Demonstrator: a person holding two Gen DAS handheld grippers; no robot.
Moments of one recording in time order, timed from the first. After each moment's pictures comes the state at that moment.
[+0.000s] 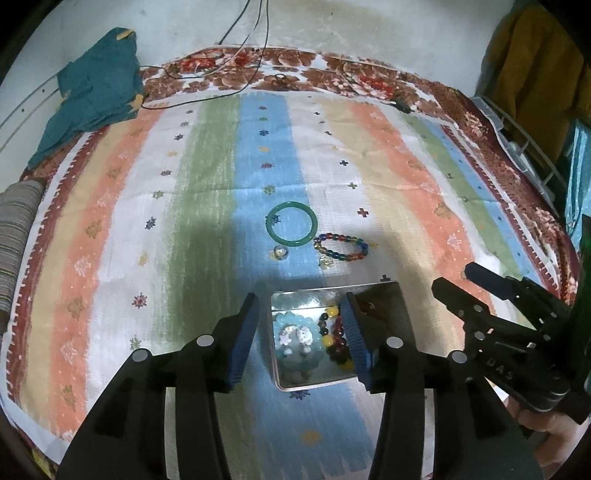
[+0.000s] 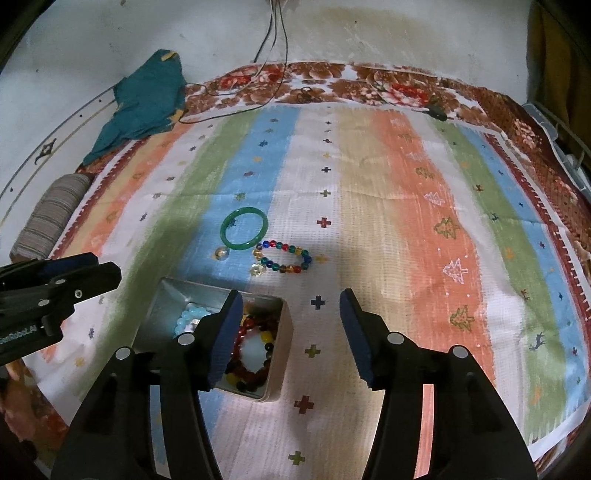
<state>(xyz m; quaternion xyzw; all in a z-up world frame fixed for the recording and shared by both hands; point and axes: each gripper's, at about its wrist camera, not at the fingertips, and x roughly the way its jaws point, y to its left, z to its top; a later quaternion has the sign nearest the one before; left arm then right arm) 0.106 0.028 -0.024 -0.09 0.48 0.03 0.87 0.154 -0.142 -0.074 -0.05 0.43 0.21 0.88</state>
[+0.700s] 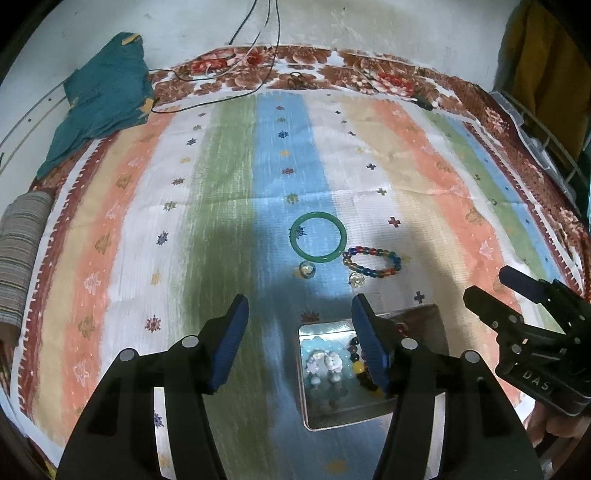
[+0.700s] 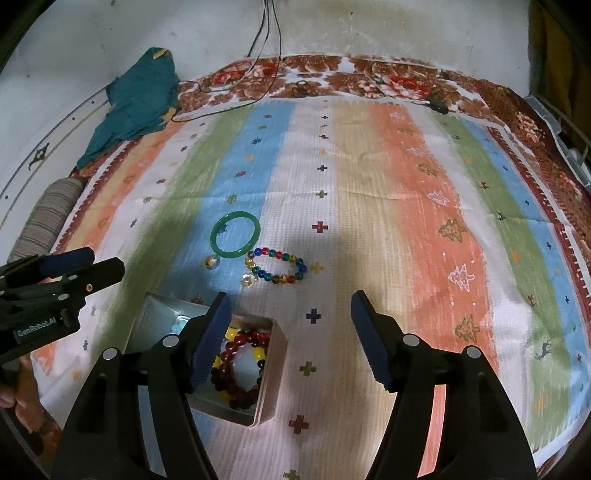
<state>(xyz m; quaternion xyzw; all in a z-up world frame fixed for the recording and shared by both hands) 0.137 0.042 -0.040 -0.07 0.49 0.06 0.87 0.179 -0.140 -0.082 -0.05 0.44 0.20 0.87</state>
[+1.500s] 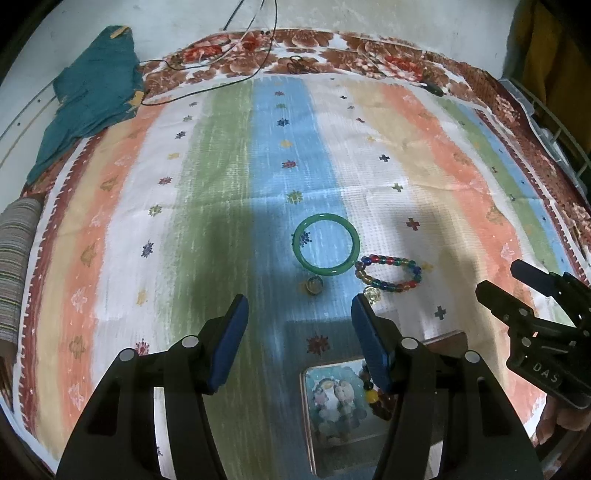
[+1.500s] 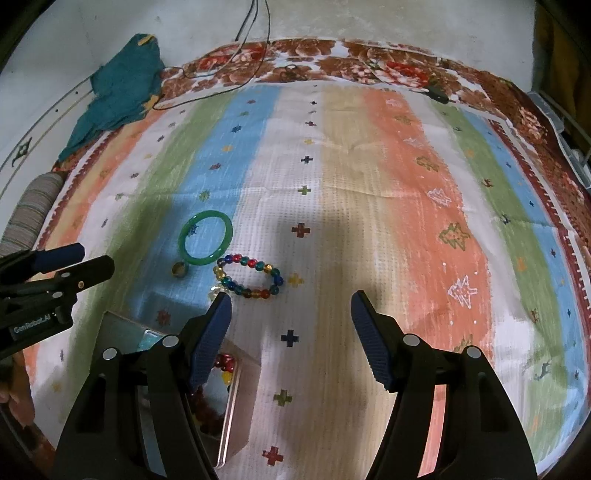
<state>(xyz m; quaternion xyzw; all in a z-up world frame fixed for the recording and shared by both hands) 0.180 0.048 -0.066 -0.06 0.51 0.06 0.85 0.223 -0.136 -0.104 -0.07 0.47 0.18 0.86</state>
